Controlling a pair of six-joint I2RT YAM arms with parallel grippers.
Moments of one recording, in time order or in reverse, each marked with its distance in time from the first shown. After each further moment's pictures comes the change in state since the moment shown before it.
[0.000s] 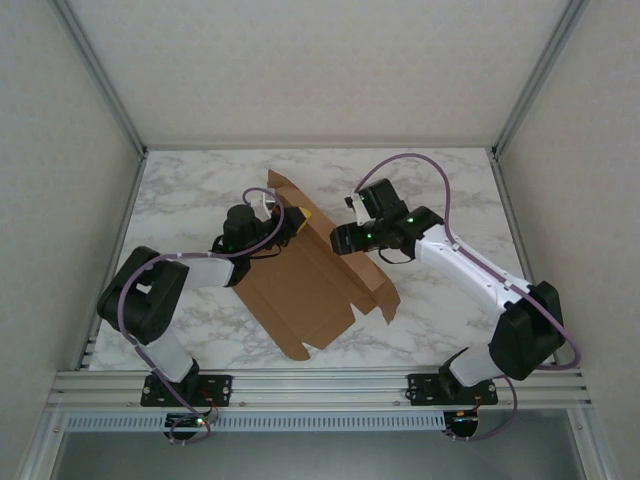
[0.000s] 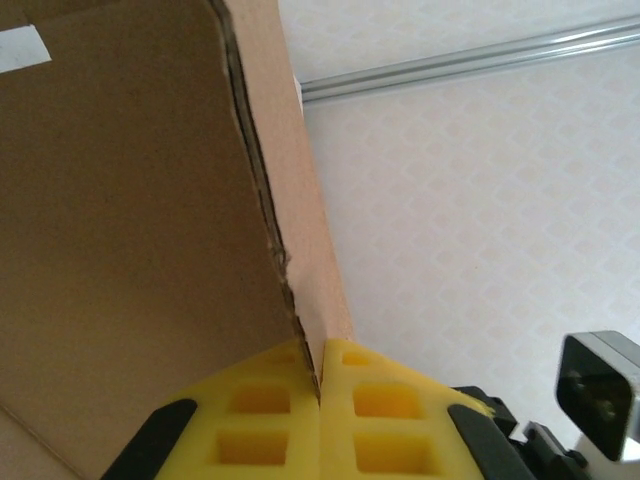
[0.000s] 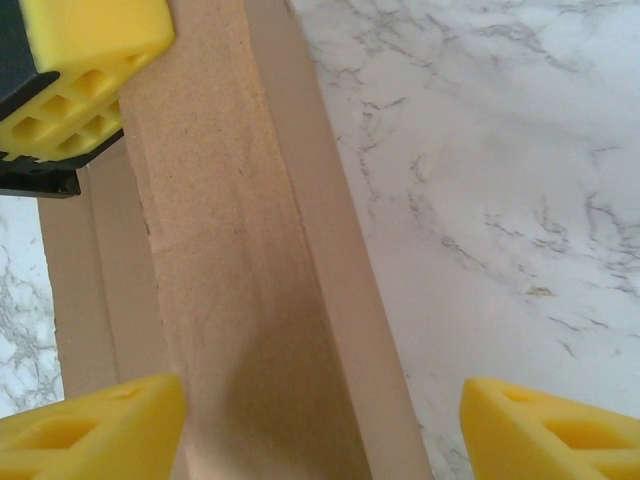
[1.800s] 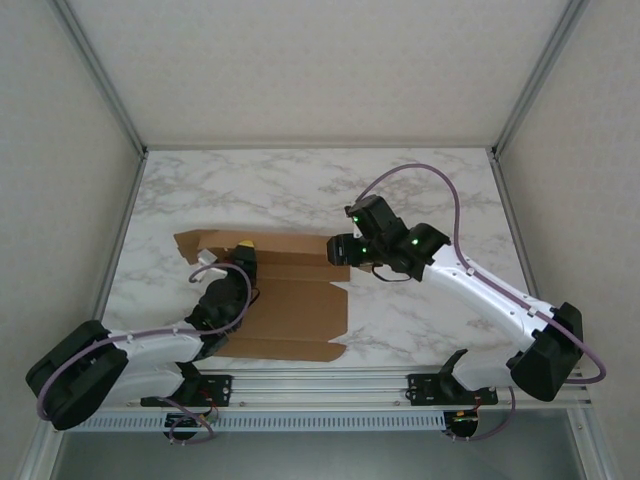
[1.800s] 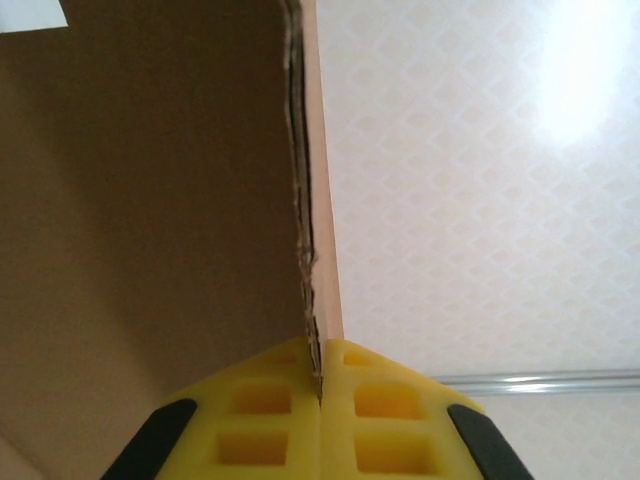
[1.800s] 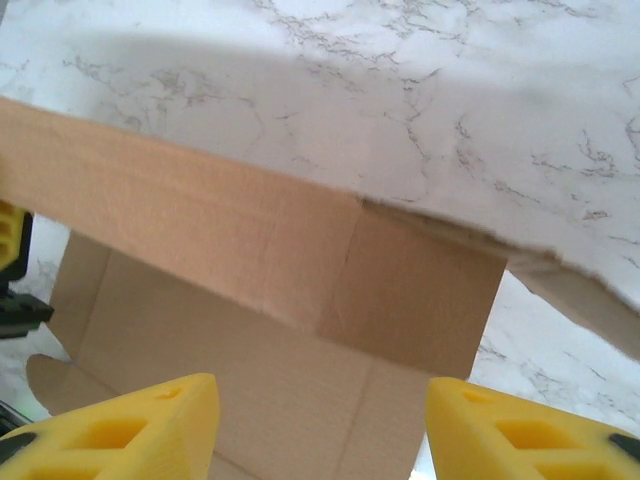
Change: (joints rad) left arm -0.318 -0.560 -0.556 0.122 -1.124 -0.196; right arm 0.167 -0.124 -0.020 -0.043 0.114 0.290
